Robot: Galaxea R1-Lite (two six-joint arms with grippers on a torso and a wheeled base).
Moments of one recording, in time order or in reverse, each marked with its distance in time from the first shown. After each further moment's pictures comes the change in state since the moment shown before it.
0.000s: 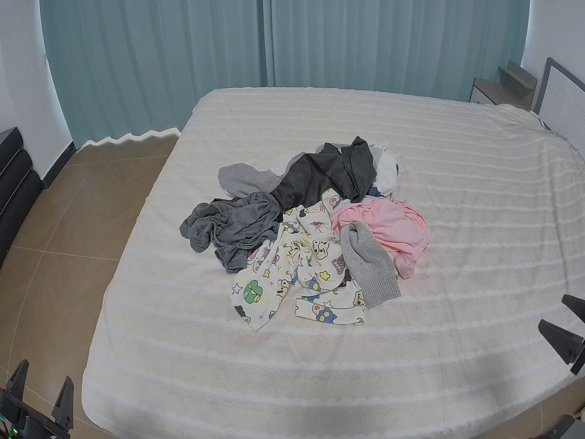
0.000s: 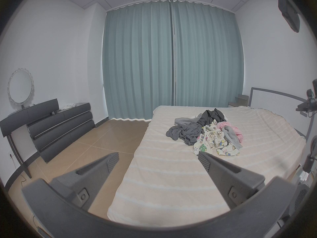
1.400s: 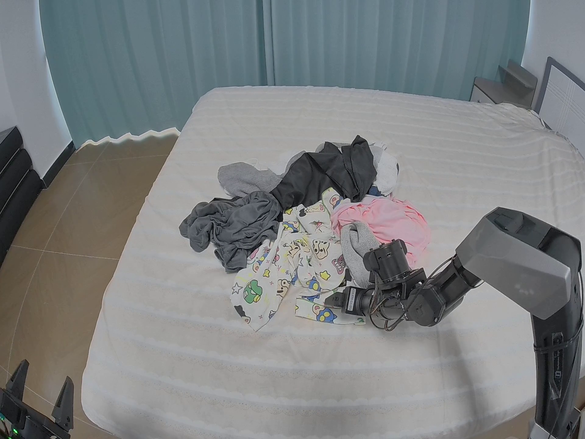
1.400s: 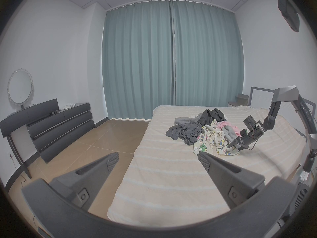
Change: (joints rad) left arm 0.000 0.000 0.000 0.000 -0.001 0.003; right arm 0.395 1.791 -0.831 -0.383 -0.226 0.473
